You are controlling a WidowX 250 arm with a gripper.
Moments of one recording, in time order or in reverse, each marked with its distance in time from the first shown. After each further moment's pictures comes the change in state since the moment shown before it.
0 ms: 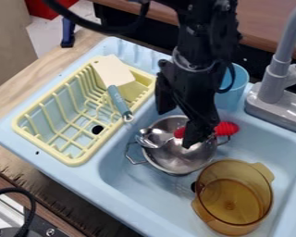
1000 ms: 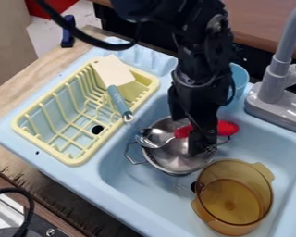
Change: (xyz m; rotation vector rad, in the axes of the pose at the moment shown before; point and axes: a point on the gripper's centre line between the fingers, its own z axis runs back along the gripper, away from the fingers) arm 0.008 0.003 -0.021 -0.033 -0.096 -0.095
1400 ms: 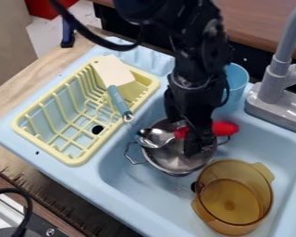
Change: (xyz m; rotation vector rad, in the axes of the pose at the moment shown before) arm -0.002 0.004 -0.013 -0.001 0.031 0.014
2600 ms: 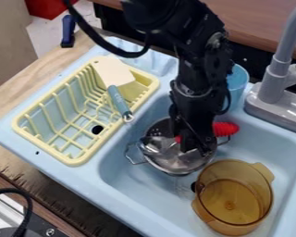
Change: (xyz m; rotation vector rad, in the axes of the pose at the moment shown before) arm -0.002 0.001 -0.007 -0.008 0.007 0.008
